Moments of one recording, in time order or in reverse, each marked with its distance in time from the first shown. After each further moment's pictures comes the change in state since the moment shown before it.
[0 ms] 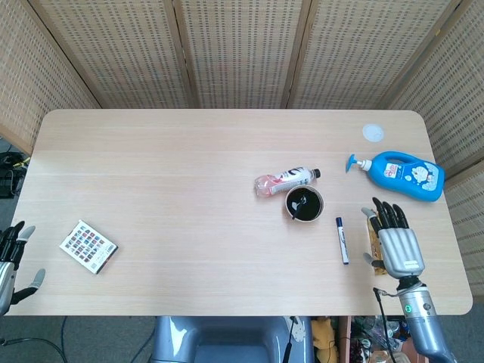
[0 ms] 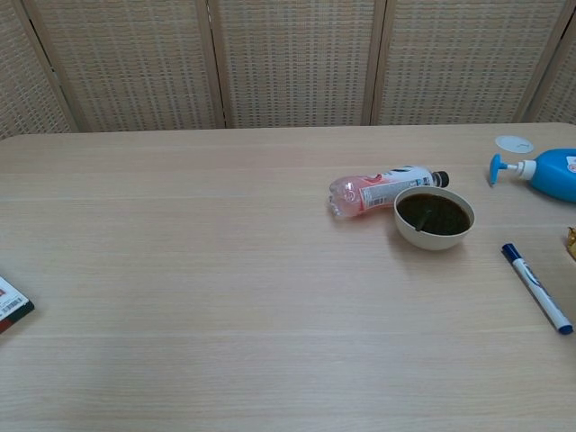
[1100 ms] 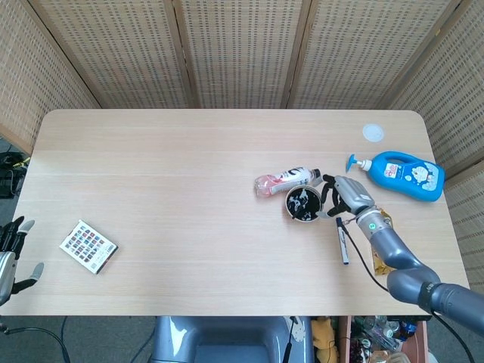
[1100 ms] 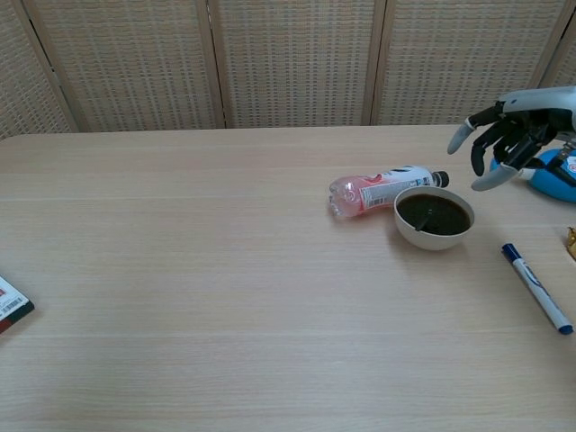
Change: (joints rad) left arm -0.051 0.018 -0.030 -0.004 -0.116 -0.135 0.011; right arm 0.434 -0.004 0.211 0.269 0.295 -0.753 0.560
